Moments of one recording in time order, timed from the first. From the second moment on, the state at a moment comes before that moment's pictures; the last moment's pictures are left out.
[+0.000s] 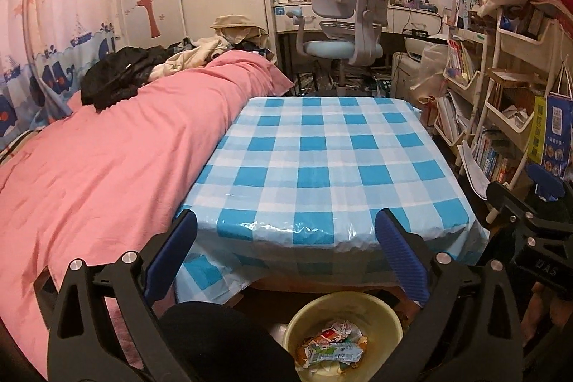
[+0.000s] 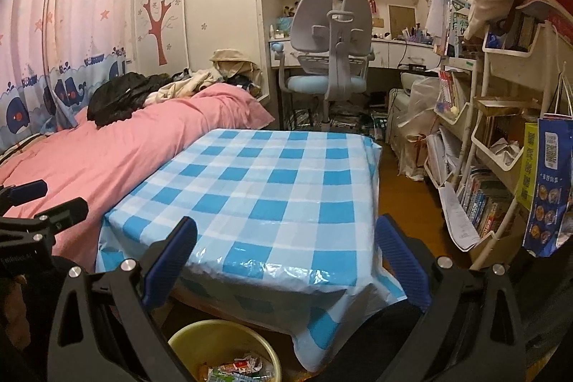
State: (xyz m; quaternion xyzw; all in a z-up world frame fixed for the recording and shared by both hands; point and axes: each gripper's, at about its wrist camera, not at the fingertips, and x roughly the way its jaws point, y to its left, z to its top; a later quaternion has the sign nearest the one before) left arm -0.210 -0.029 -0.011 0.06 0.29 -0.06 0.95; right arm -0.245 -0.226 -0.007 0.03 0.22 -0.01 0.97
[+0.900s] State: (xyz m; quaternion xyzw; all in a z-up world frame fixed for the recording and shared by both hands) left arm -0.241 -0.035 0.046 0.05 0.26 -0.05 0.96; right arm -0.261 -0.218 0.027 0.01 0.19 -0.01 0.98
